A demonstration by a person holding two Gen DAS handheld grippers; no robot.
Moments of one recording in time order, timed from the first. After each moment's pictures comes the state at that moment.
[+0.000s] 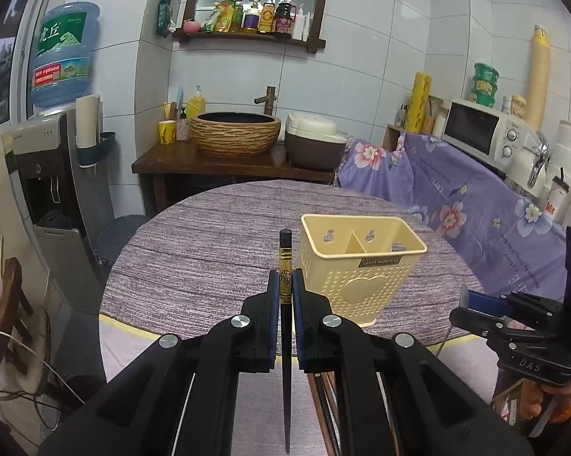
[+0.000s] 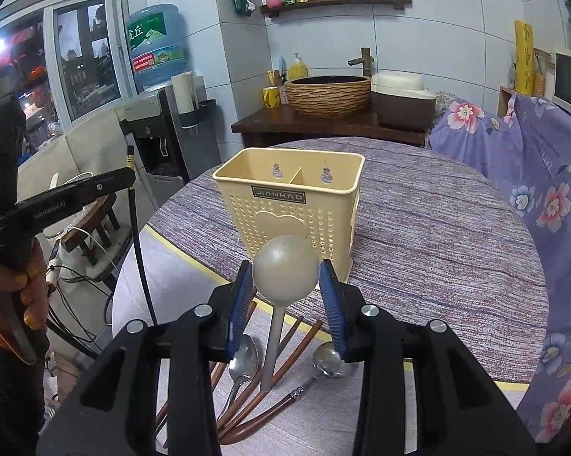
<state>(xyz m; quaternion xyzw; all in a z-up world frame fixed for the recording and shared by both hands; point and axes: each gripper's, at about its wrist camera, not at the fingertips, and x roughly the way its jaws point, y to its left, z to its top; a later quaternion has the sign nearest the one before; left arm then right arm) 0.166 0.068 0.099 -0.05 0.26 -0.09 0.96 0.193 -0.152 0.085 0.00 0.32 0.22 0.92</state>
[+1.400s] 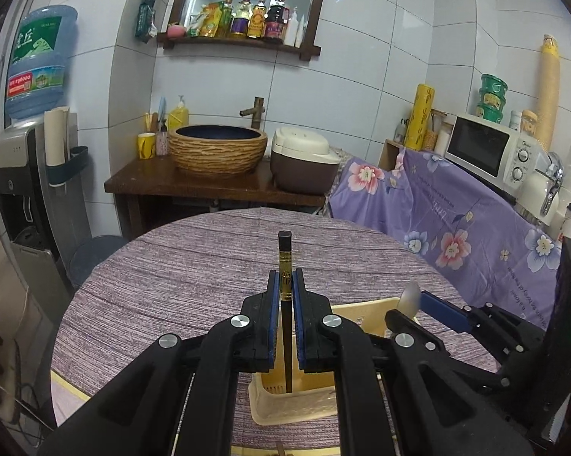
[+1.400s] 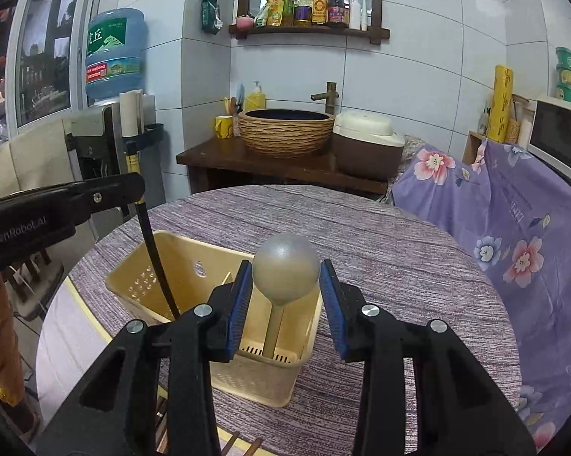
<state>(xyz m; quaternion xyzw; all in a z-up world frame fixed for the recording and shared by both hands) 0.262 0.018 0.110 -0.06 0.24 -0.10 0.96 0.297 -0.125 0.092 -0.04 0.25 0.12 0.96</state>
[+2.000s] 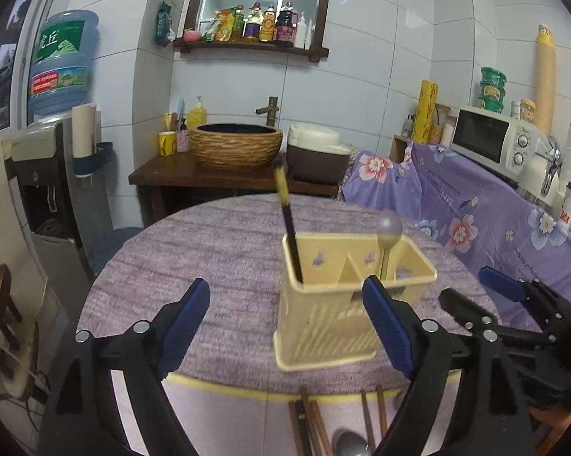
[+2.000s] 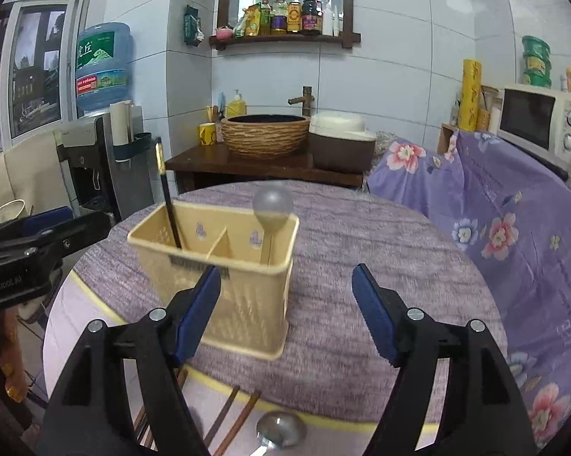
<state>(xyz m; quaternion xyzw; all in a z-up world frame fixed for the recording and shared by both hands) 0.192 0.034 0.081 -0.04 0.25 -0.07 0.97 0.221 -0.152 0.079 -0.02 0.26 0.09 0.96</state>
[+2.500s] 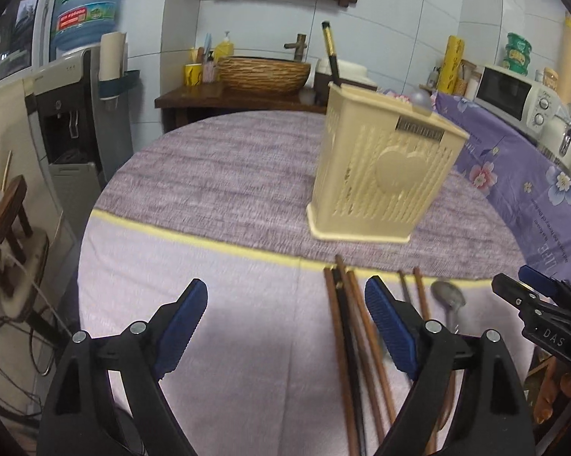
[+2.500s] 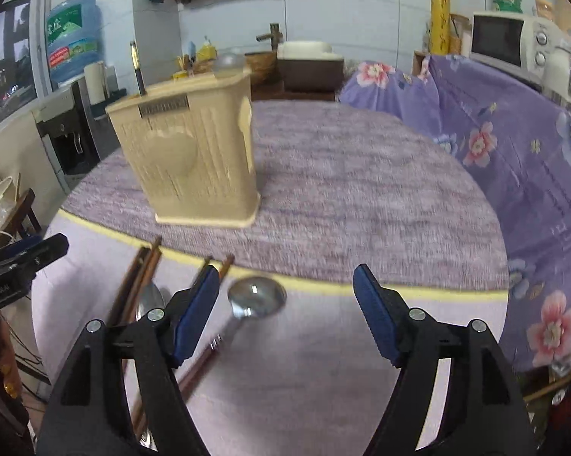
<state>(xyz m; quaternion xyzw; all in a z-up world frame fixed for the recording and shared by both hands) 0.139 0.055 -0.007 -0.05 0.34 -0.03 0.94 0.164 -0.183 -0.007 0.02 0.36 0.04 0.93</state>
